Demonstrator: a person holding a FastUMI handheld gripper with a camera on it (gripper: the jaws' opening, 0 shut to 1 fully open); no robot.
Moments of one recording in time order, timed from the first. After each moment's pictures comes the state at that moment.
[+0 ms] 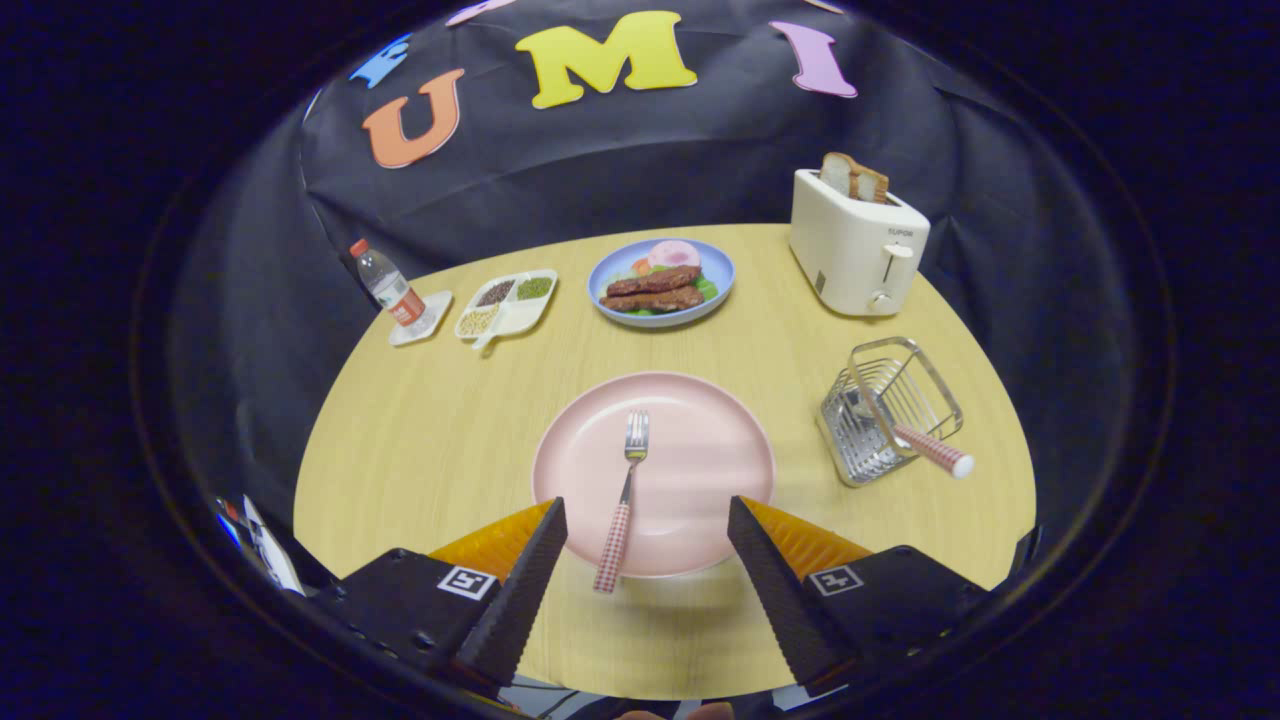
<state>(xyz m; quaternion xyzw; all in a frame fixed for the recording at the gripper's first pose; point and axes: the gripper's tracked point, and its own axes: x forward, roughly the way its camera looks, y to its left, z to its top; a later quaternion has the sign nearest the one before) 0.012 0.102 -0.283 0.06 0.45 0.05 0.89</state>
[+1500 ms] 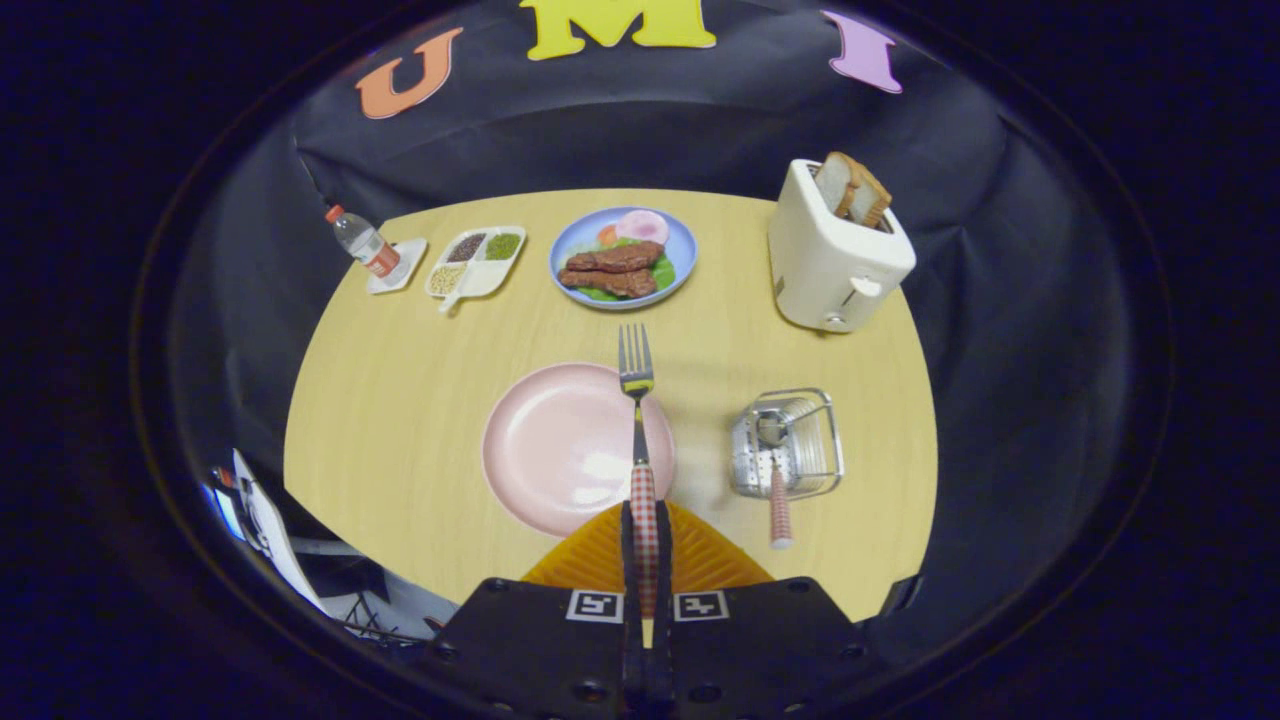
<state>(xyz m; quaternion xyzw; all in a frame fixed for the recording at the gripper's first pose) 0.030 -0.010 -0.184 -0.02 0.58 0.04 0.81</state>
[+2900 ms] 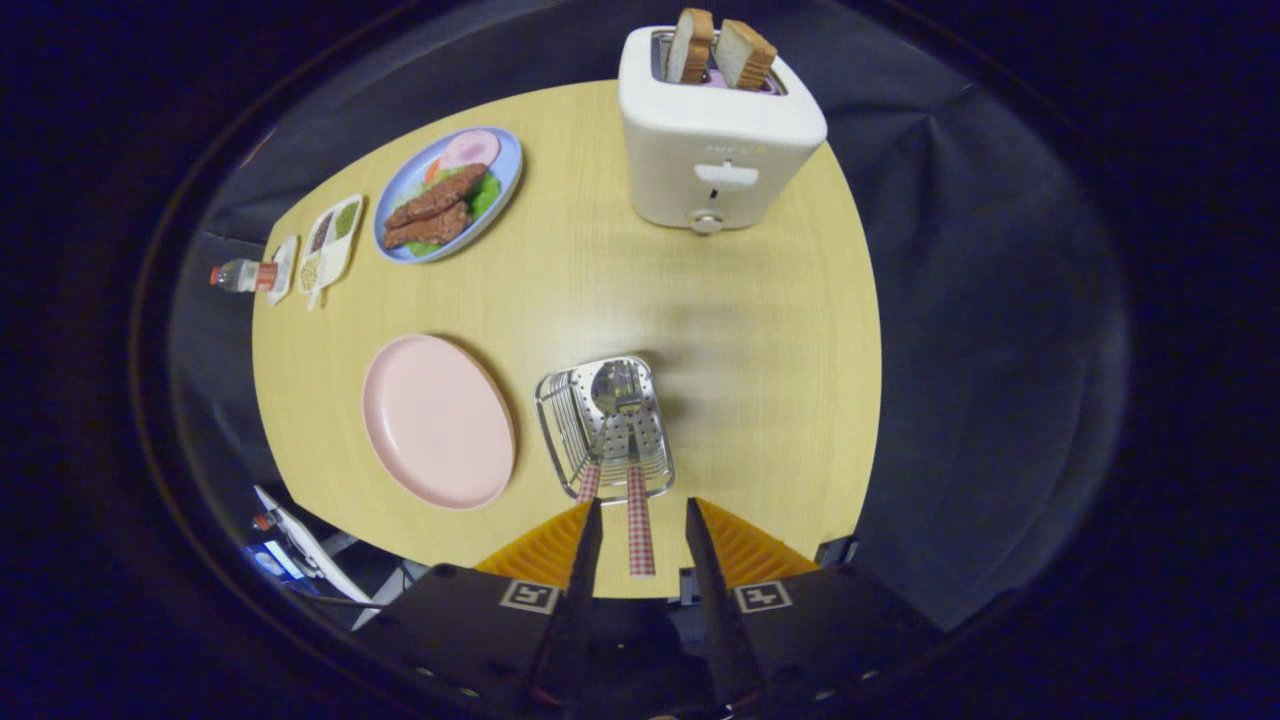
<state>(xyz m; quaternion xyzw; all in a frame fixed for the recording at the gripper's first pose) 0.080 -0.122 -0.220 0.02 0.72 -0.02 0.69</state>
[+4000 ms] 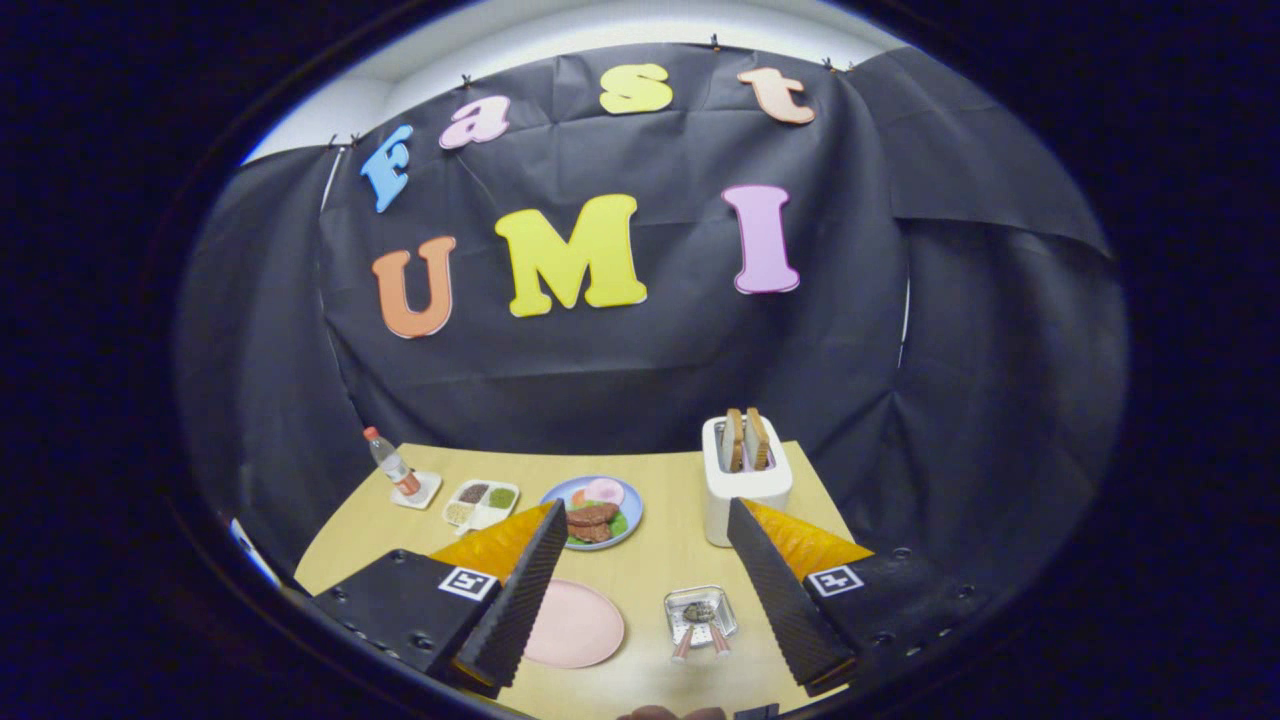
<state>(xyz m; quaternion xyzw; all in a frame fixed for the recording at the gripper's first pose) 0.059 -0.062 -0.021 0.06 0.18 0.04 0.98</state>
